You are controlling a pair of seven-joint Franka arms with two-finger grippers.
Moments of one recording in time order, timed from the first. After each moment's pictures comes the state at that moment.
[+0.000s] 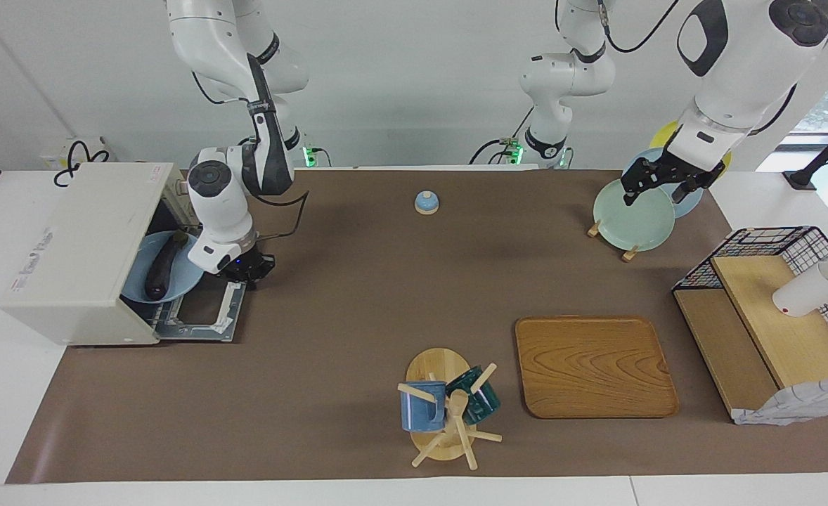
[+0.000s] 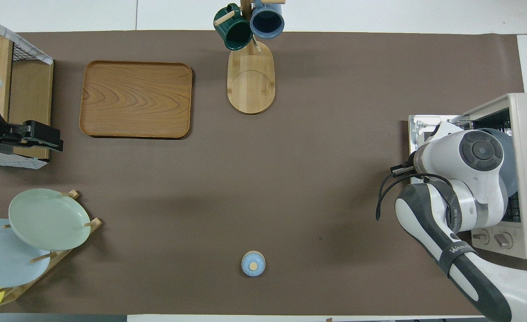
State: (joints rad) left arm -0.07 -0.02 -0.01 -1.65 -0.01 1.58 -0.06; right arm 0.06 0.13 -0.01 -2.30 -0.13 2.43 -0.10
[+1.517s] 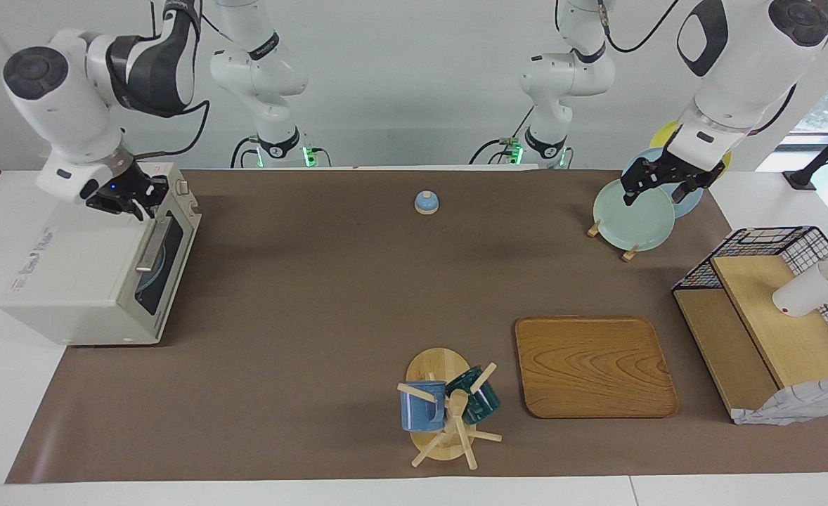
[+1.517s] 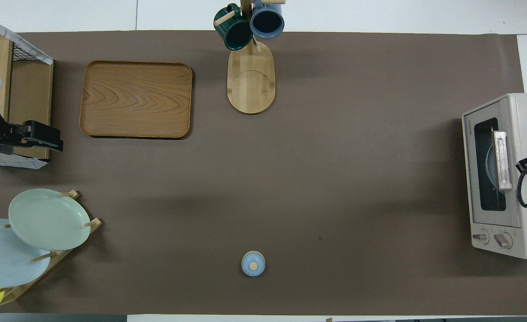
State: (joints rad) left arm -0.07 -0.02 -0.01 -1.65 -0.01 1.58 -0.06; right arm -0.14 -0.02 -0.01 -1.75 -0.16 1.59 -0.45
